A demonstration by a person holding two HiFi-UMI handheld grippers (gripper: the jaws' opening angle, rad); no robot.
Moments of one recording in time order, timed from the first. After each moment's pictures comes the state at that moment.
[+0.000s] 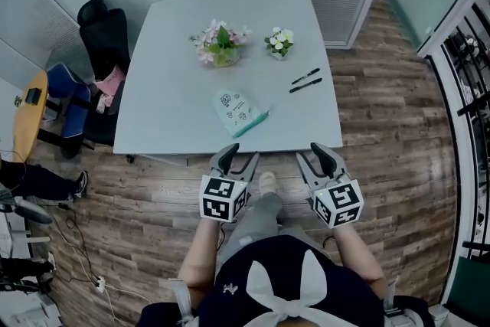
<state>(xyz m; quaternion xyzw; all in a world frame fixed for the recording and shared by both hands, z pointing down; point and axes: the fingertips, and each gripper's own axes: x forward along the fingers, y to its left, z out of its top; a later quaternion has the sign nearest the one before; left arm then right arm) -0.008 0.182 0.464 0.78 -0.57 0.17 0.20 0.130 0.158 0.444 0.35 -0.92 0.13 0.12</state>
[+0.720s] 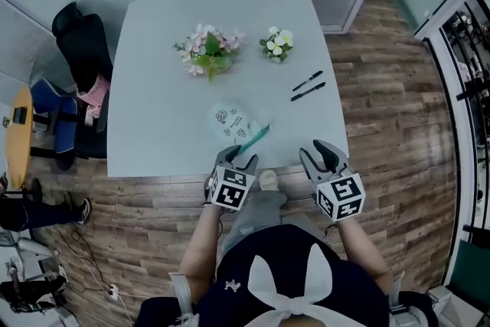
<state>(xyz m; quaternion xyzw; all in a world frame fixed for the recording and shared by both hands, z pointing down) -0.041 0.104 0.573 0.77 -0.49 0.35 0.22 0.111 0.074 0.492 0.38 -0.89 0.17 0.18</state>
